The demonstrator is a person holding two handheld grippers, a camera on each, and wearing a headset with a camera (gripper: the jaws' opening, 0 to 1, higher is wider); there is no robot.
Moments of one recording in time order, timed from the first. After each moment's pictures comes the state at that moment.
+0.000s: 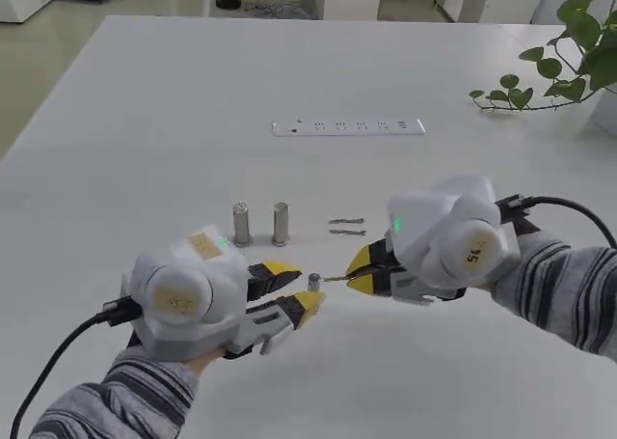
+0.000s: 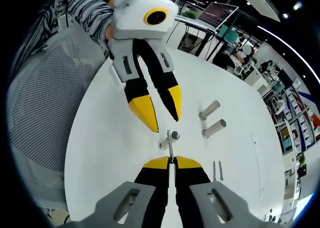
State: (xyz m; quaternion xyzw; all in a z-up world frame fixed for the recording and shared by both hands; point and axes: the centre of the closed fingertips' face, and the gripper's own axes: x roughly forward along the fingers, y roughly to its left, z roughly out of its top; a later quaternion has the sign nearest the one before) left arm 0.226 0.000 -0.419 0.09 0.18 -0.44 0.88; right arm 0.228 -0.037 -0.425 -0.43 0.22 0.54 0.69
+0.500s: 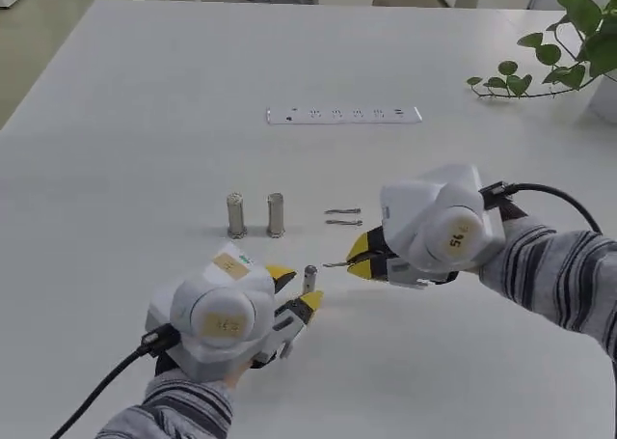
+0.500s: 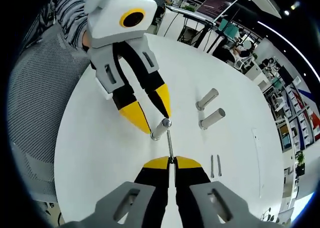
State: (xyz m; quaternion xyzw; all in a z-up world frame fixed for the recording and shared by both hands) left arm 0.238 -0.009 -0.448 0.08 0.20 -0.36 0.91; right arm 0.247 -0.046 -0.443 -0.45 0.23 0.53 0.68
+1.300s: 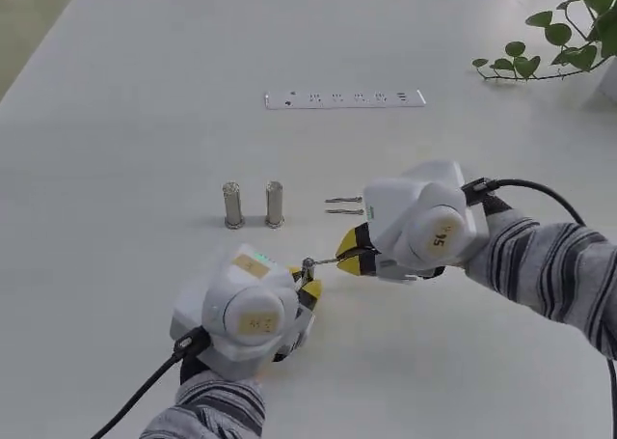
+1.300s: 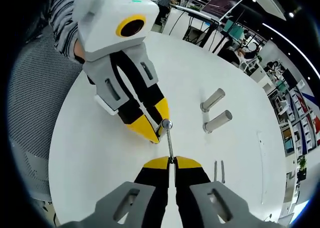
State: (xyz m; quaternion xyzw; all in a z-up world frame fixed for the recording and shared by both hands) left arm 0.246 -0.011 -0.467 0.08 0.22 -0.32 0.92; right arm 0.251 -0.034 -0.455 -0.45 0.23 0.55 0.67
